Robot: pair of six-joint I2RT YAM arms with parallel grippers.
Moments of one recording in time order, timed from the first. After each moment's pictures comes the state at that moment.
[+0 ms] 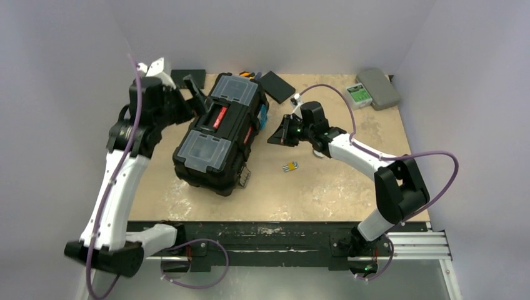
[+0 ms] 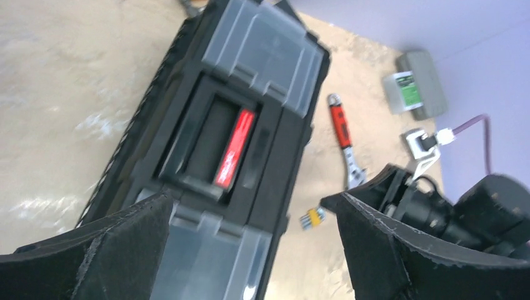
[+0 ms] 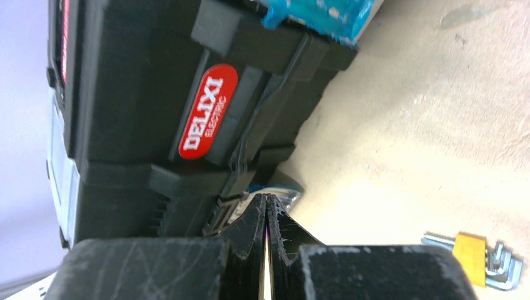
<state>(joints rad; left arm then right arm) -0.19 1.21 1.52 -0.75 0.05 -0.53 0.52 1.60 1.08 -0.04 -0.42 0.74</state>
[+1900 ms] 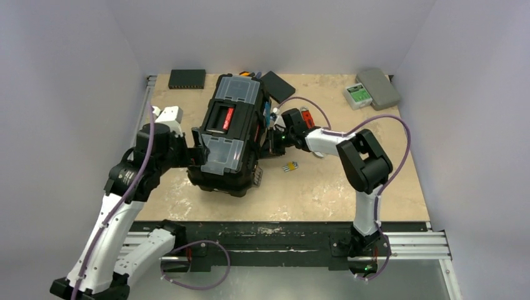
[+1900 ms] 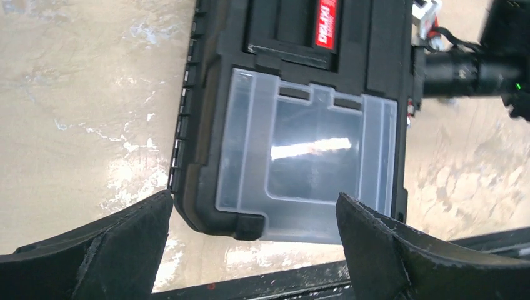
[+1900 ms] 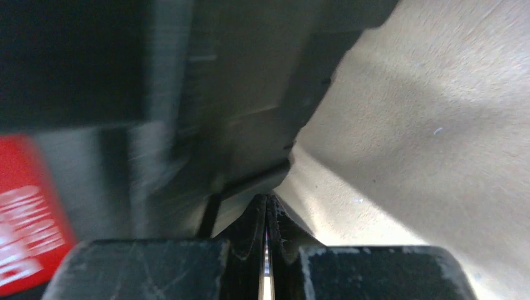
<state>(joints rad) -0.29 0.81 1.11 -0.91 -0.04 -0.36 0.55 1.93 1.18 -0.03 -0.59 0.66</state>
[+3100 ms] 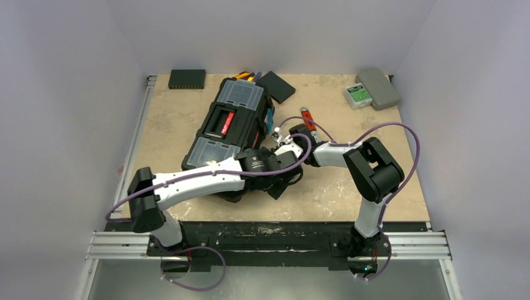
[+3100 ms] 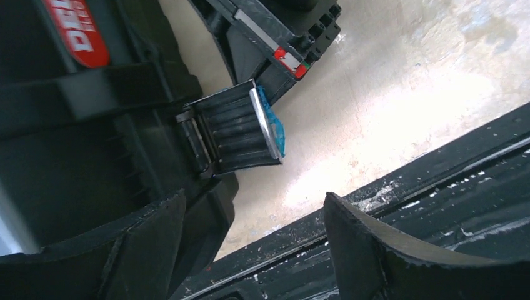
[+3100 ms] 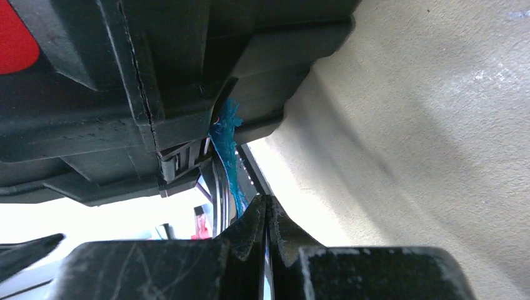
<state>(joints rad) -1.21 1.57 1.46 -1.05 -0.47 -0.43 0.56 1.85 0.92 0.06 -0.95 0.67</state>
